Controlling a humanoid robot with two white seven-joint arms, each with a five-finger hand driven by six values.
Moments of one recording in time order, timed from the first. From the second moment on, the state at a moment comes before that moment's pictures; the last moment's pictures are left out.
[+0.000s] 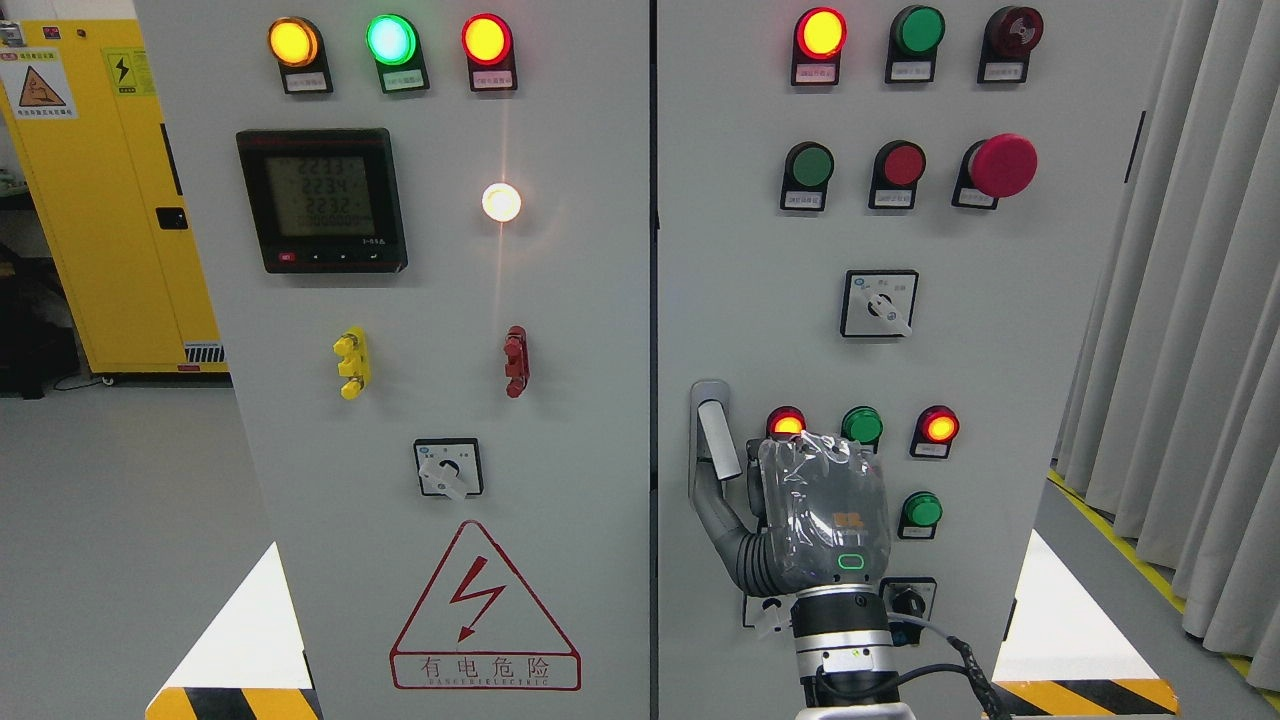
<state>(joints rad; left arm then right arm) -0.04 -0.11 -0.09 -0.04 0.15 -0.05 -0.03 -0.46 0.14 0.27 -1.74 1.42 0.23 -0.08</state>
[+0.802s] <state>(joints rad) -0.04 -0.11 -0.09 -0.04 0.15 -0.05 -0.03 -0.46 0.14 0.26 -1.74 1.42 0.23 -0.08</state>
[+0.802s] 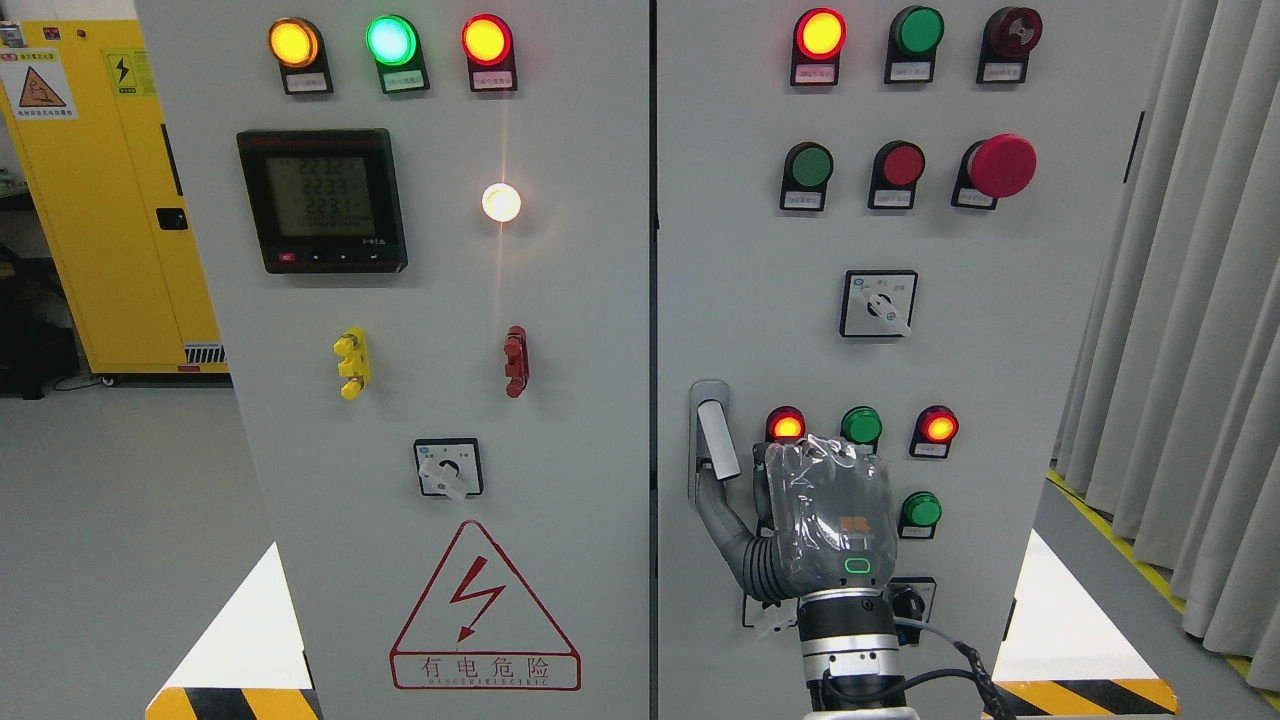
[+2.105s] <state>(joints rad) -0.04 -0.11 -0.09 -0.04 0.15 -0.05 -0.03 -0.46 0.14 0.24 -1.75 1.41 0.23 -0.08</state>
